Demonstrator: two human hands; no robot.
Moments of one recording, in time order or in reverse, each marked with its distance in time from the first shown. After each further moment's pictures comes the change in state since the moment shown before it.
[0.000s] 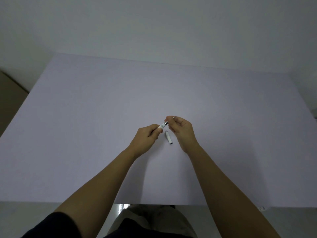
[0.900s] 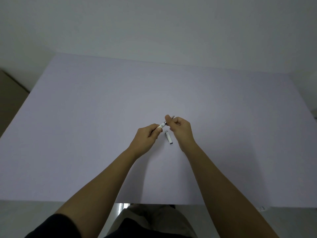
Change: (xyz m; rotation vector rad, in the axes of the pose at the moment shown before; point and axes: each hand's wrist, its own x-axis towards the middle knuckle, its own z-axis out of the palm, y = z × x) left_hand -0.003 0.000 0.001 -0.009 0.029 0.005; right_hand -0.003 -0.007 0.010 -0.100 0.098 0.050
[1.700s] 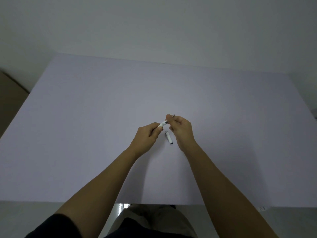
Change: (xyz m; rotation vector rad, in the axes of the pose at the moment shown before) left_hand 0.002 0.002 -0.001 0.020 0.007 0.030; right_hand 0.000 -0.003 0.002 0.073 0.006 0.001
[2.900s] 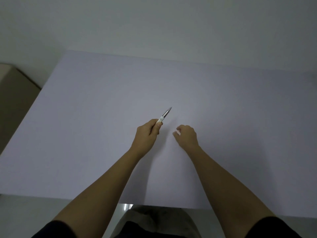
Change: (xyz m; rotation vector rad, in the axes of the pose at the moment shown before) left_hand 0.000 -0.008 -0.017 -0.028 0.165 -0.059; right_hand 0.052 0.067 -0.002 -1.023 -0.026 -0.033
